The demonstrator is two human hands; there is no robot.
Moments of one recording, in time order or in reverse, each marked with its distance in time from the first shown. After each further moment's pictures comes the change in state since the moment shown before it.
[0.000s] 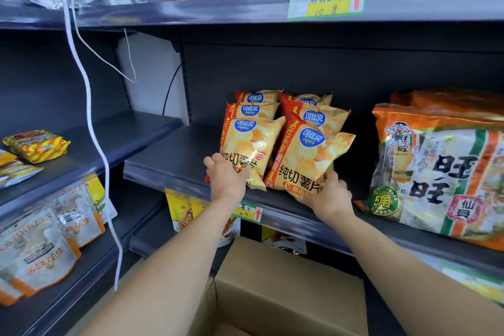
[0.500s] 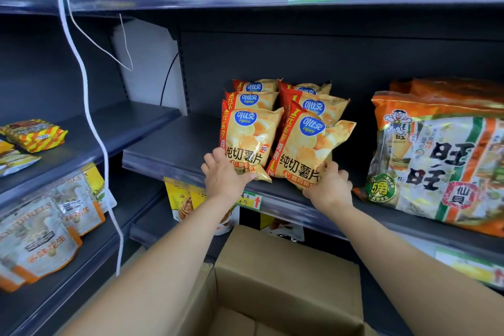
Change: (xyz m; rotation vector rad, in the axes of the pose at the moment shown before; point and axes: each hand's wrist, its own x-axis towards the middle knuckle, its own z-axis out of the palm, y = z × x) left_hand -0.020 -0.014 -0.010 0.136 -0.070 0.072; right_hand -0.013 0.000 0.000 -0.075 0.017 0.027
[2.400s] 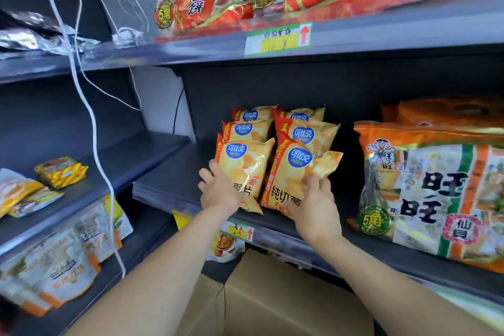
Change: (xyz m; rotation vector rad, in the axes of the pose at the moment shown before) left_hand 0.012 0.058 -0.015 0.189 -0.055 -0.138; right_hand 0.003 -0.008 -0.024 0.123 0.081 -0.334
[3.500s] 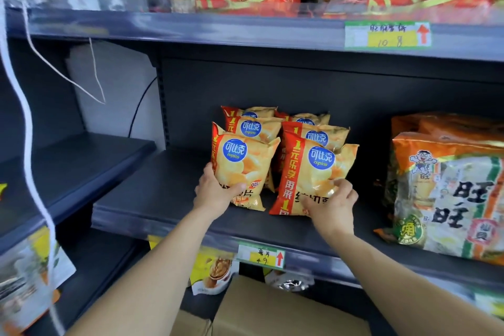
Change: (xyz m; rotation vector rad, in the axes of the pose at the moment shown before) left_hand 0.127 -0.075 0.013 -0.479 -0.282 0.215; right_hand 0.040 -0.030 0.072 0.117 0.311 0.393
